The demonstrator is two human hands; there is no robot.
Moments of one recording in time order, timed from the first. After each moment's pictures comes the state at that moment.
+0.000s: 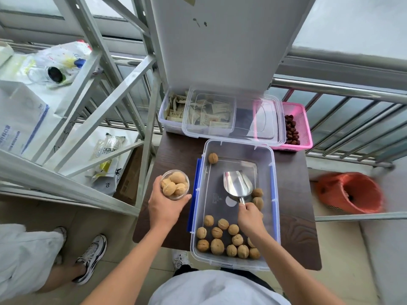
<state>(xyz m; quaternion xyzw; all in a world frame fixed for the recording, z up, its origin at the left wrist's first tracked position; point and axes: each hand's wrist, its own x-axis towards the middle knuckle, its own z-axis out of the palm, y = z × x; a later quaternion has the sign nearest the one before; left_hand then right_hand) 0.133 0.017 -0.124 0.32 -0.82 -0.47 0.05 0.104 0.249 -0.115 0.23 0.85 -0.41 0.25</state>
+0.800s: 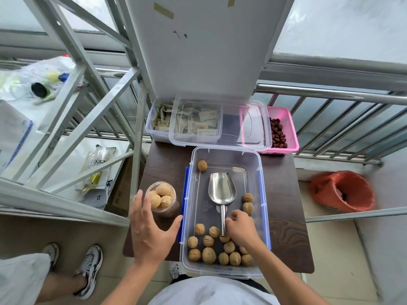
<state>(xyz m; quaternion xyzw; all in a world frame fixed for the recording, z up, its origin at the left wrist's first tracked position) 0.172 0.032 -0.113 0.14 -0.92 -0.31 0.21 0.104 0.260 -0.107 0.17 0.87 -0.36 0.29</state>
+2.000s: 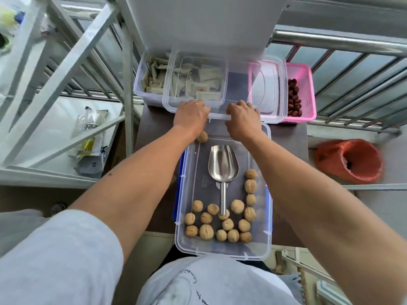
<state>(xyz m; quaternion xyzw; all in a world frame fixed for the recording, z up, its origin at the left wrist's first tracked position) -0.093 0.074 -0.099 -0.09 -0.99 0.00 -0.10 -0.103 0.240 -0.095 -0.10 0.99 -0.09 0.11</state>
